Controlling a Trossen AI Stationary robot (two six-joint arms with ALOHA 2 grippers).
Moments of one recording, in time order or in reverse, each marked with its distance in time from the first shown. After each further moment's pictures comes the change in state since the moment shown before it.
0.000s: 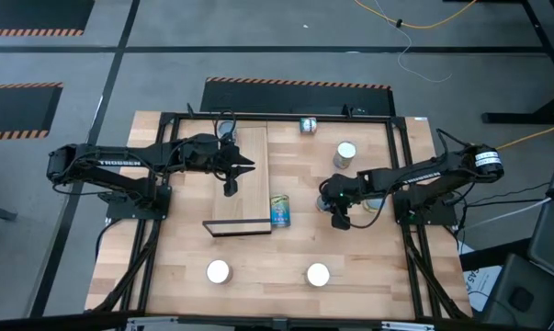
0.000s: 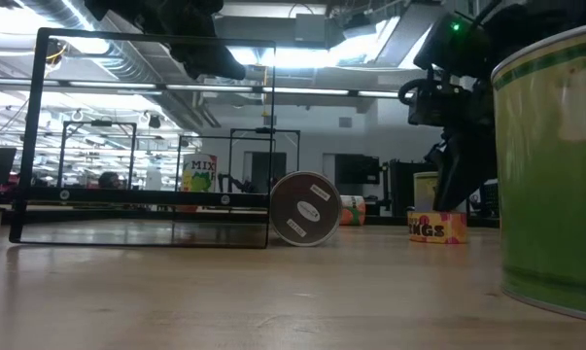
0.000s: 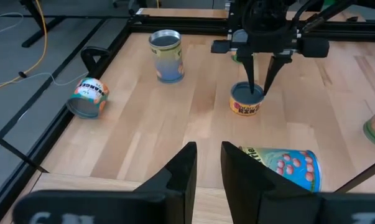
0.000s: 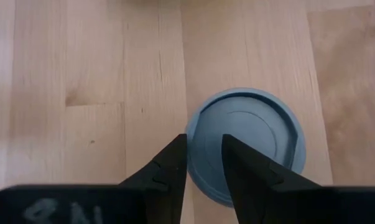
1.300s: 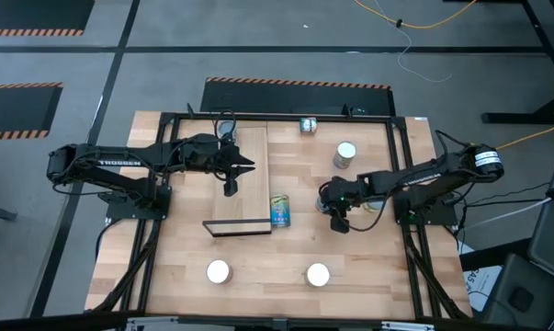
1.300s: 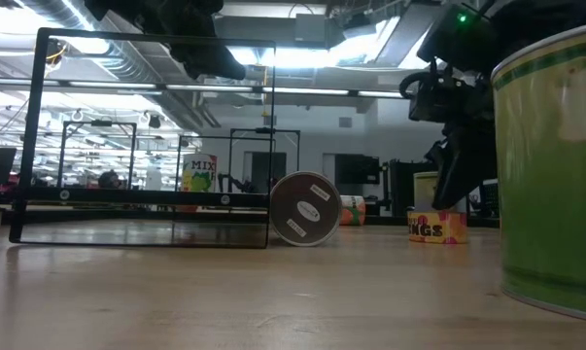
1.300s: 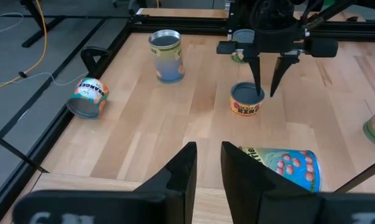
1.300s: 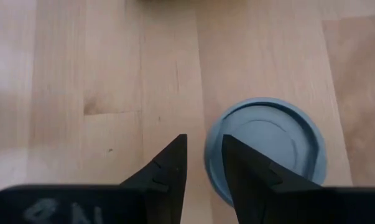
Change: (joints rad) left arm 0.000 0.000 0.000 0.000 0.000 0.000; right arm 0.043 0.000 -0.001 0.030 0.013 0.048
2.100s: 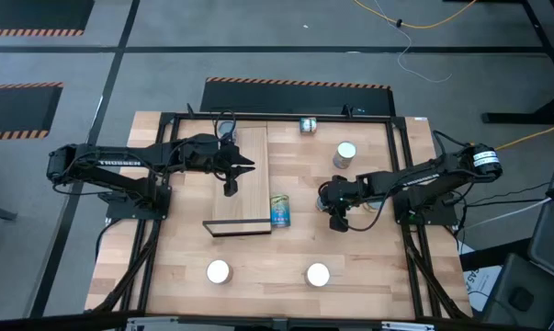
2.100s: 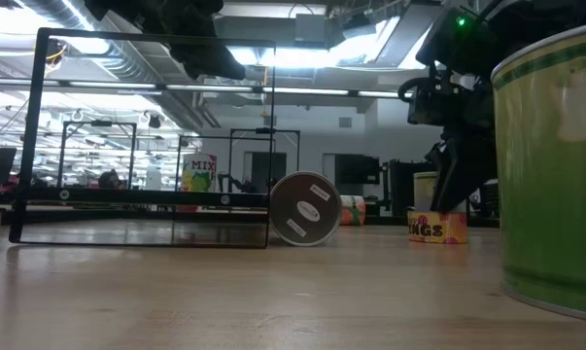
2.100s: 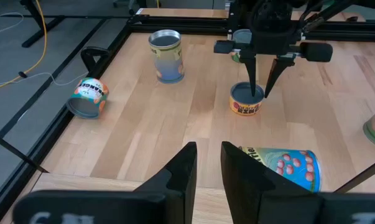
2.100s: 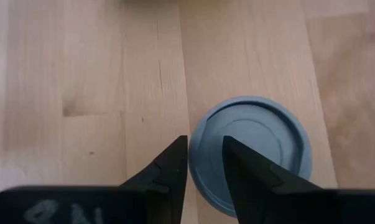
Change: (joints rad) left arm 0.000 0.000 0.000 0.000 0.000 0.000; right arm 0.004 0.023 0.000 0.000 0.050 0.000
